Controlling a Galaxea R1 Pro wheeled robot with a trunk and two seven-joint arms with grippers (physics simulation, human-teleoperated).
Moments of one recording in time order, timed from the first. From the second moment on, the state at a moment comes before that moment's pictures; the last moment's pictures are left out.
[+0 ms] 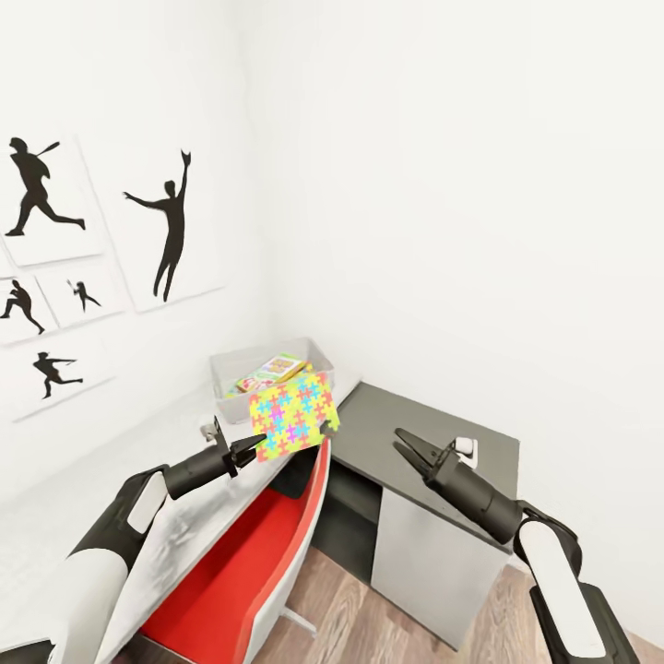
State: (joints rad) left arm -0.72 0.12 0.20 -0.64 0.55 0.88 -1.11; right arm -0.26 -0.02 -0.11 -1.56 -0.98 0.81 0.64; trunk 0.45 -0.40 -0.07
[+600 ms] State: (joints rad) left arm -0.72 0.12 0.20 -0.64 0.55 0.88 -1.11; right arm -0.26 -0.02 -0.10 -1.56 -0.96 0.79 0.63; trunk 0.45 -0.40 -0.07
